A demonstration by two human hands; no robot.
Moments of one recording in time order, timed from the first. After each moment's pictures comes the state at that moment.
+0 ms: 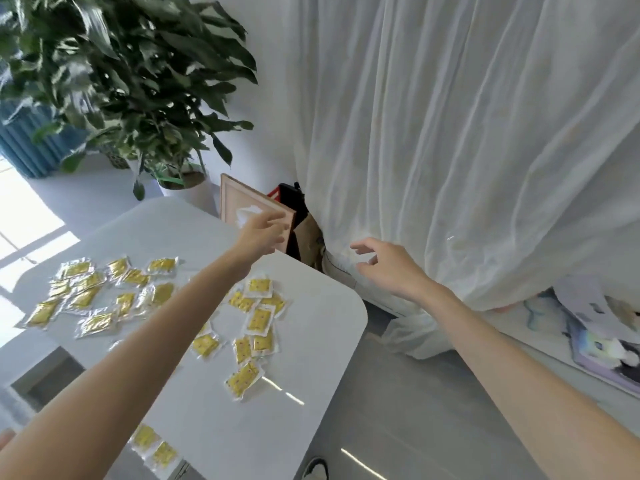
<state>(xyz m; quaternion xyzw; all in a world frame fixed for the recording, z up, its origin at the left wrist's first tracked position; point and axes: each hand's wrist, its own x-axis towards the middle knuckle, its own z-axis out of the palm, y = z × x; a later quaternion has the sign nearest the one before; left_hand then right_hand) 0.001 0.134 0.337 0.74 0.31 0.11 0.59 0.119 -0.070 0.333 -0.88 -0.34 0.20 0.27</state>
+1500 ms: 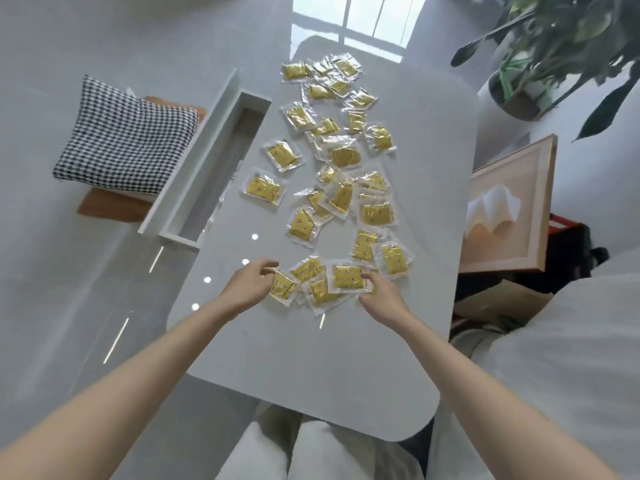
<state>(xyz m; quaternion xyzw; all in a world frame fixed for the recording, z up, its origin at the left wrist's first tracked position) -0.033 0.125 0.035 0.33 0.77 0.18 0.51 0.206 0.209 0.021 -0.61 -0.67 0.43 -0.10</state>
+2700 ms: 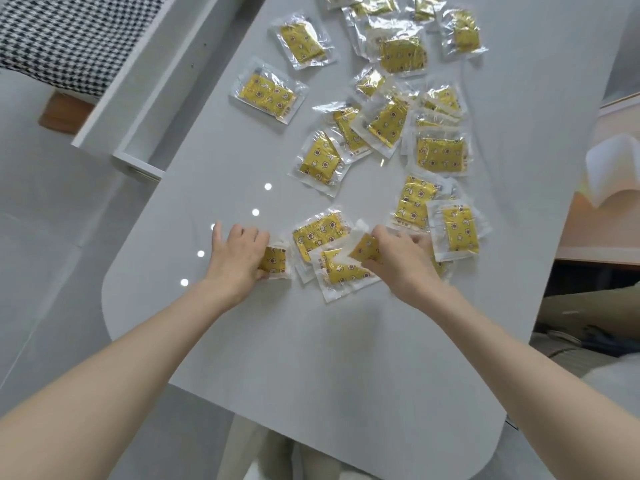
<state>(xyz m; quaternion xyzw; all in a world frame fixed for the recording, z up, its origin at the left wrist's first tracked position) -0.032 0.127 -0.185 0.56 0.78 -0.17 0.23 0.181 0.253 -0.149 -0.44 -0.85 0.24 -0.18</state>
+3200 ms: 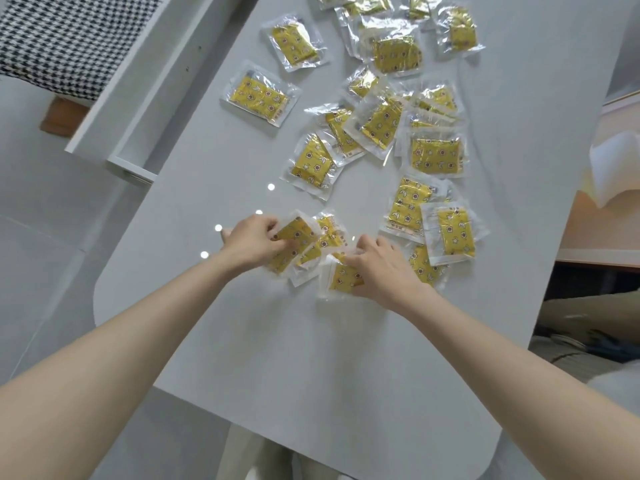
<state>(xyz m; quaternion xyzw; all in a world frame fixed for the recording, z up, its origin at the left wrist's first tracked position) -0.024 0.178 -0.172 0.35 0.85 0.07 0.39 0.177 0.256 -0.173 -0.29 -0.90 0.18 -0.27</state>
